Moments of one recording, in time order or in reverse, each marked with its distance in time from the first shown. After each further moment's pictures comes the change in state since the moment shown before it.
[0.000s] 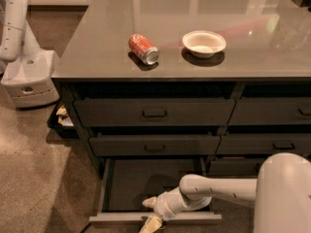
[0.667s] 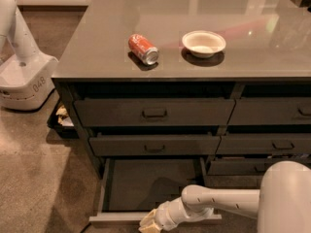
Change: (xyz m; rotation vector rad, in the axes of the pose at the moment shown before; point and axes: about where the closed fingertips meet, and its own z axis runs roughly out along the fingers) arm 0.030 0.012 0.019 0.011 -0.024 0.042
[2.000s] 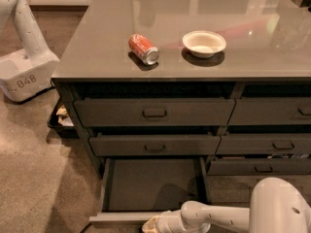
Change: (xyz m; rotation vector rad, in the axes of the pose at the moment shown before) arm 0.073 -0.054 0.051 0.172 -0.024 0.007
